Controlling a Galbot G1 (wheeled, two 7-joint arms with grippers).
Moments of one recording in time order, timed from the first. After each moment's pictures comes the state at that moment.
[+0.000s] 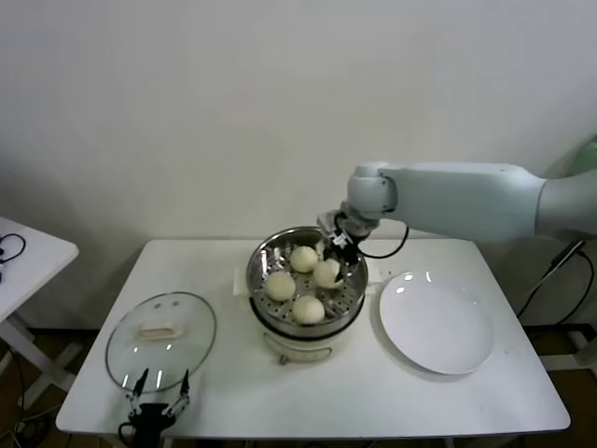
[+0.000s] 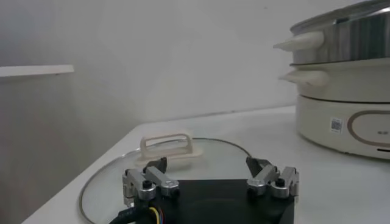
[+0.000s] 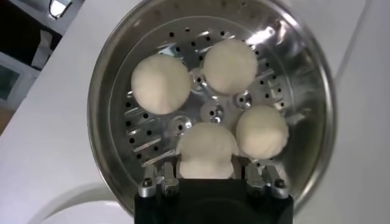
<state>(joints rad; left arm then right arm) 1.63 -1.56 -0.80 -1.66 -0.01 -0.33 0.19 0.72 1.13 -1.60 1.34 0.51 -0.26 -0.90</state>
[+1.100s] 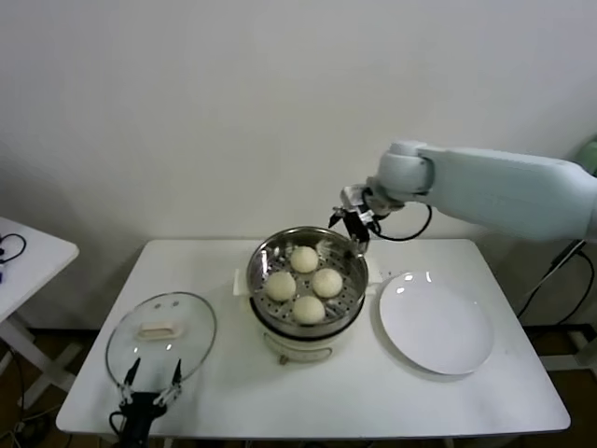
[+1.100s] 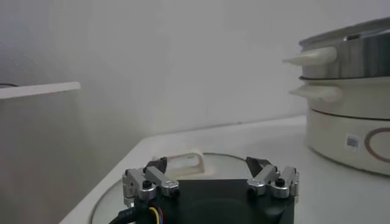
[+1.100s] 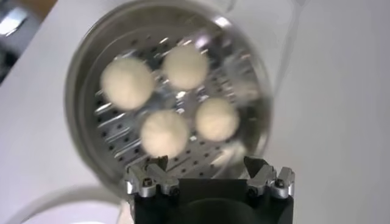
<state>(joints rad) 1.62 -1.52 -0.82 -1.70 -0.03 -0.30 0.20 0.70 0.88 -1.40 1.44 0.56 -0.23 -0.75</state>
